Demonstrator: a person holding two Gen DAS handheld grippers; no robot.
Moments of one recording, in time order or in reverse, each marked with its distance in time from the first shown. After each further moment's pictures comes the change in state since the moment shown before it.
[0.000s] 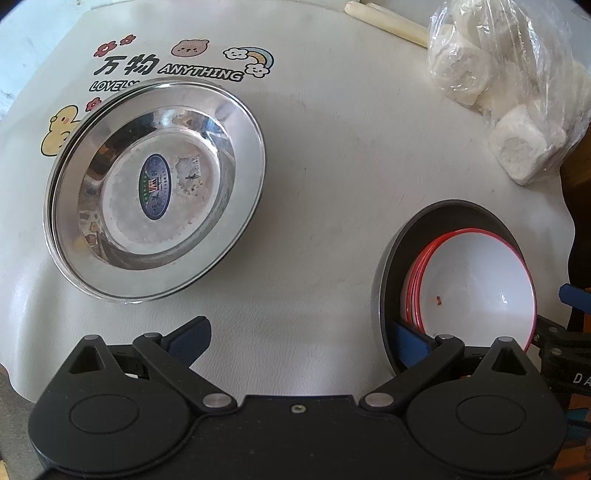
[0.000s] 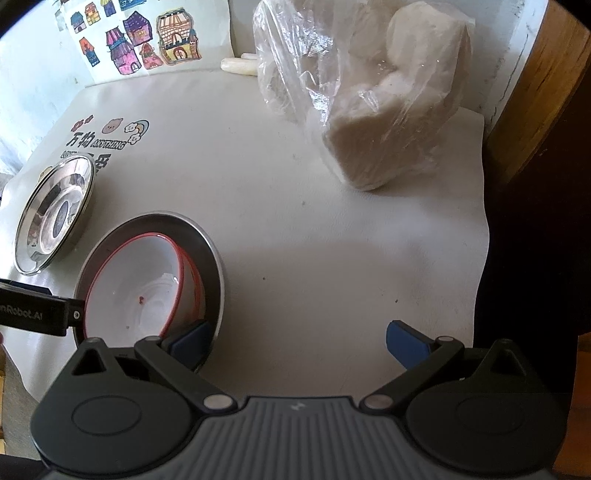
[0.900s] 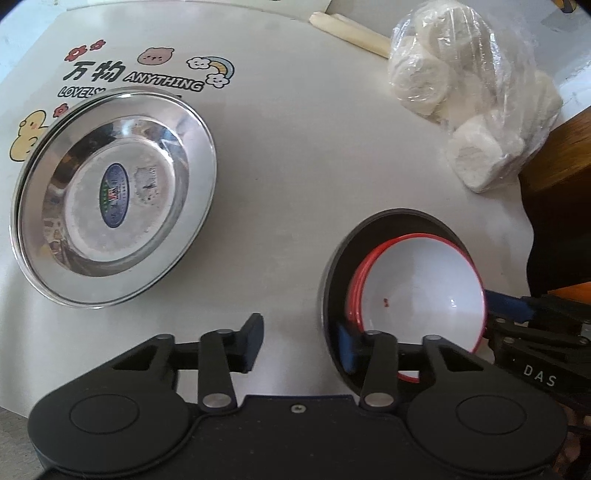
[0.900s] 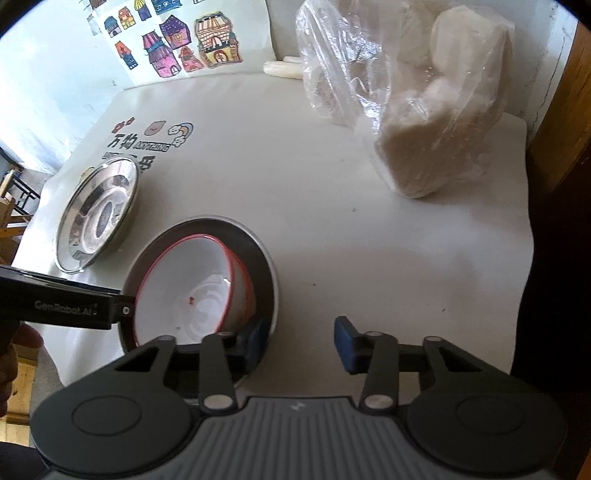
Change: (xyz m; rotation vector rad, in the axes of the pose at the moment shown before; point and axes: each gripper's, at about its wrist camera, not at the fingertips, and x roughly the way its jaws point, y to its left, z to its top) left arm -0.009 -0.008 -0.001 0.002 -0.024 -0.136; right arm -0.002 0.006 0.009 -0.021 0.007 0.157
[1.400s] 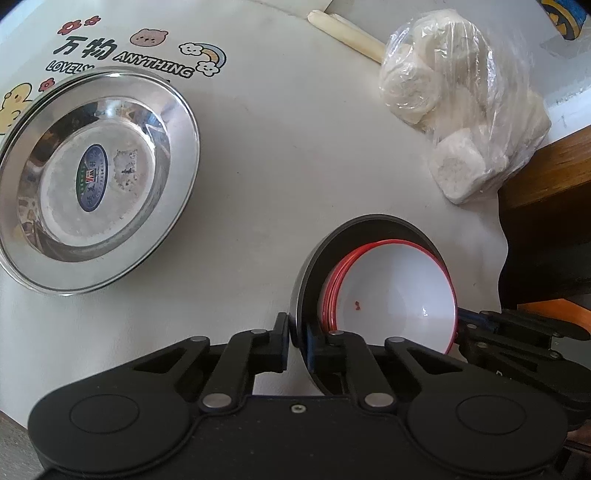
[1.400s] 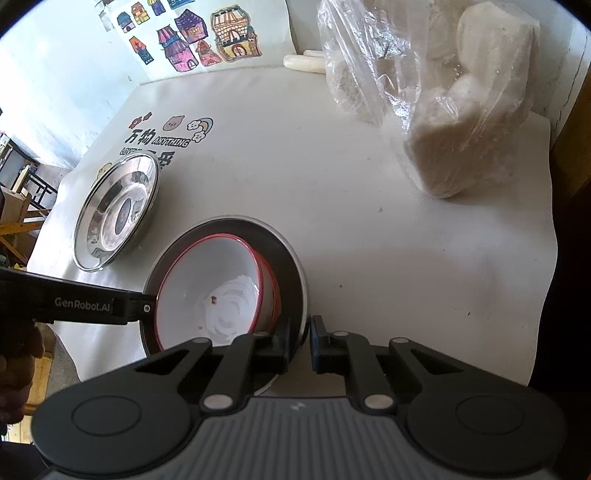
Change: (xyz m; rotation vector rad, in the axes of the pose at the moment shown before) left arm 0.003 0.006 -0.001 -0.073 0.009 -0.109; right arm 0.005 0.009 0.007 -0.012 0.029 0.054
